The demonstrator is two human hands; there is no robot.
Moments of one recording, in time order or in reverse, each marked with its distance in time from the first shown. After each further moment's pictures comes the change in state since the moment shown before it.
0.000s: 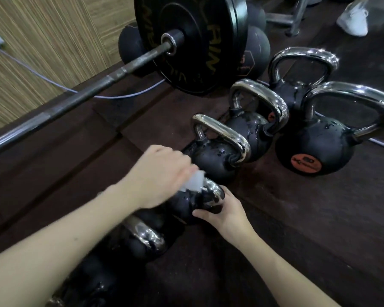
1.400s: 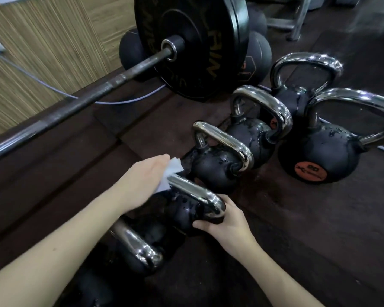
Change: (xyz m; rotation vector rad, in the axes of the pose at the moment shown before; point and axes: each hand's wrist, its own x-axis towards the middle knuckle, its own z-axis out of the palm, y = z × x) left_hand -0.008 -0.023 -0.002 -0.447 0.004 -0.382; right_hand -0.003 -0.010 -0.002 0.111 -0.017 0.001
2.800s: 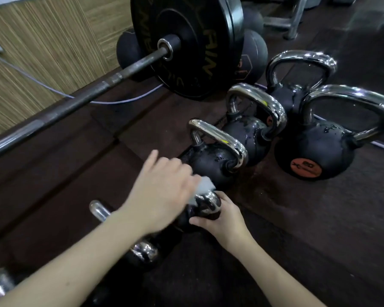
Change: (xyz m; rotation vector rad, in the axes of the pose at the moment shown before) left_hand -0.014 0.048 0.030 0.215 0.015 0.064; right_hand 0.005 0.013 0.002 -0.074 -0.008 0.012
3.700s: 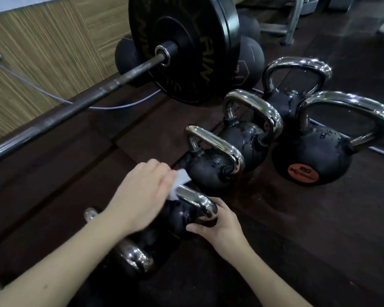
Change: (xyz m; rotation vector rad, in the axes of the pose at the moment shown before) left_hand 0.002 -0.033 -0.003 -0.212 -0.085 -0.112; right_hand 0.000 0.007 -0.001 0.037 -0.006 -0.024
